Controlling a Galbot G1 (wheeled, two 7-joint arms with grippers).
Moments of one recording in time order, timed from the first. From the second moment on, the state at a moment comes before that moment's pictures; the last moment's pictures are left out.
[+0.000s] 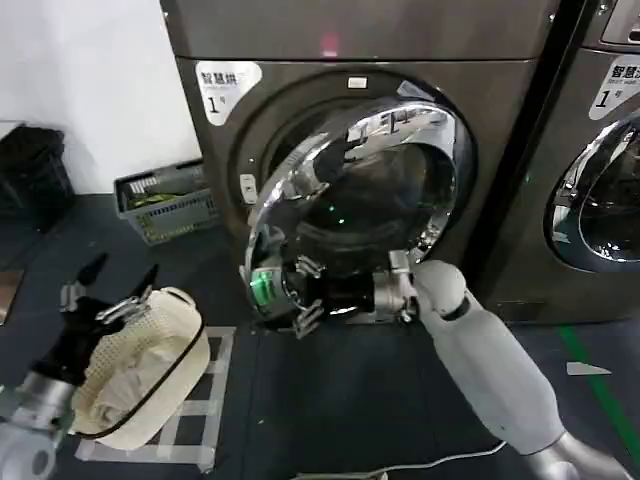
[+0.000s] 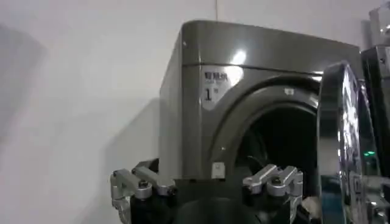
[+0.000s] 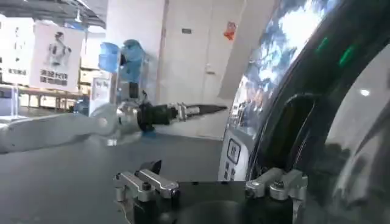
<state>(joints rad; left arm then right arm) 1.46 -1.11 -0.94 -2.15 -0.67 0.04 0.36 -0.55 1.12 0.05 1.64 0.56 -0.14 -1.17</state>
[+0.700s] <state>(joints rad) 1.22 -0.83 -0.69 -1.98 -0.85 0.04 0.34 -0.63 1.03 0.15 1.68 0.58 -0.12 -1.36</state>
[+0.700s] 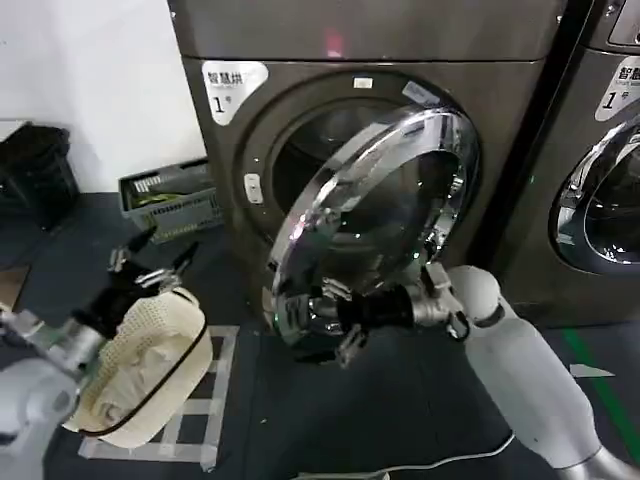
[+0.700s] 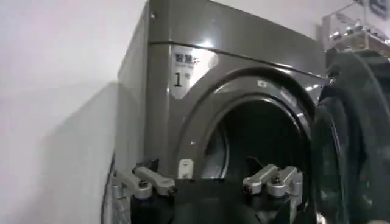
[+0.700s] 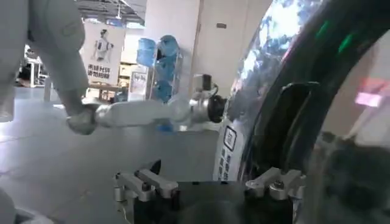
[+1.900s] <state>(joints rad) 1.01 -0.67 -0.34 -1.94 -0.90 0.10 0.41 -1.01 0.90 0.76 1.69 0.58 -0.12 -1.42</state>
